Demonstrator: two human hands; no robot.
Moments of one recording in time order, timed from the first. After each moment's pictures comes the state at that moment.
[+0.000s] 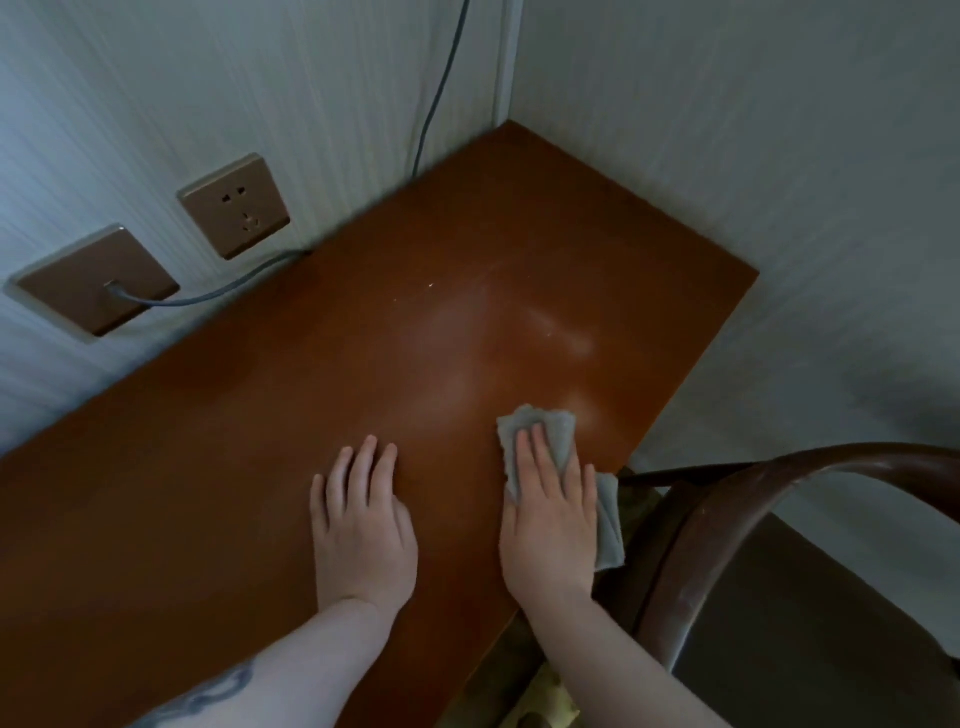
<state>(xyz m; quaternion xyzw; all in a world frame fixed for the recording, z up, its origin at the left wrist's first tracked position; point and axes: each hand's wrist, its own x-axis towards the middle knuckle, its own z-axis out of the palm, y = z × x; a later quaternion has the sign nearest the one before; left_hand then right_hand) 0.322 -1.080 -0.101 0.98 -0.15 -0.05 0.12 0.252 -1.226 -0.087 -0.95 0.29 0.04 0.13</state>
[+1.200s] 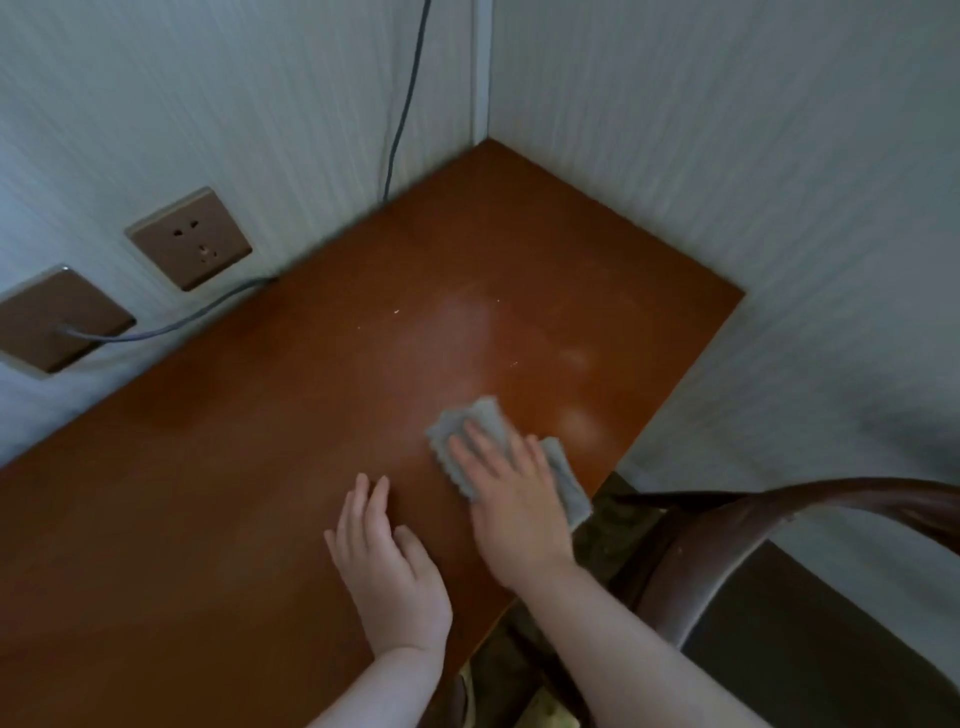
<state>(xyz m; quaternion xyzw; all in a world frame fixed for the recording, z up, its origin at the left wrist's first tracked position) 0.288 -1.163 -0.090 0.93 0.06 0.00 0.36 0.284 -1.285 -0.088 -0.98 0.13 0.01 0.16</state>
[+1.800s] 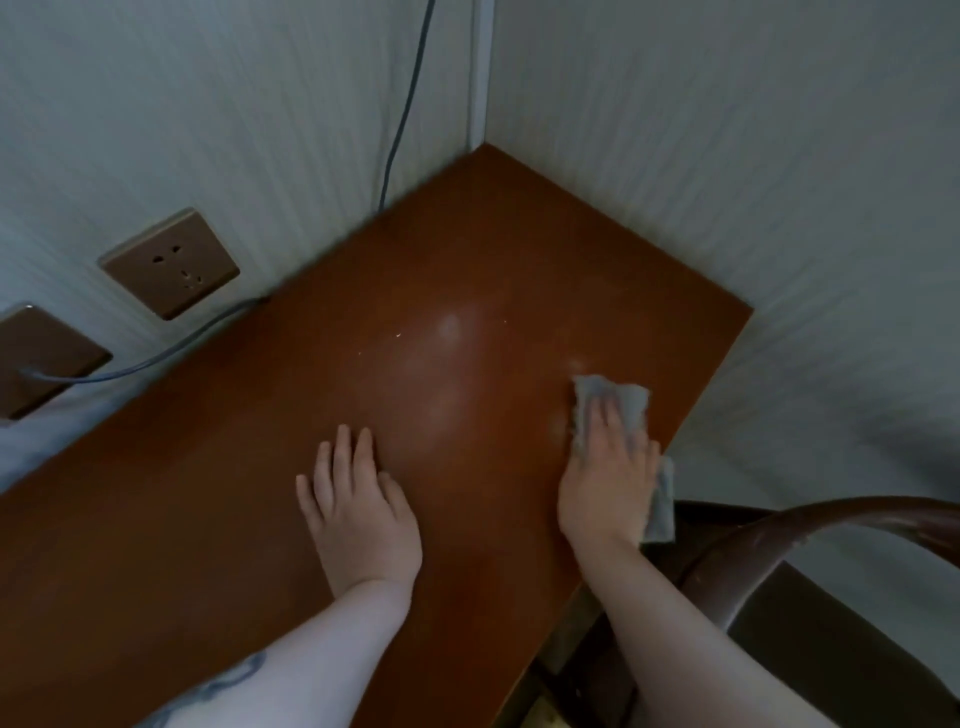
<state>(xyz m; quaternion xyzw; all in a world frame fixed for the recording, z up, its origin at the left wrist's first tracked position) 0.382 -1.158 -0.099 0.98 -0.05 -0.02 0.19 0.310 -1.340 -0.095 -0.91 0.40 -0.03 0.10</state>
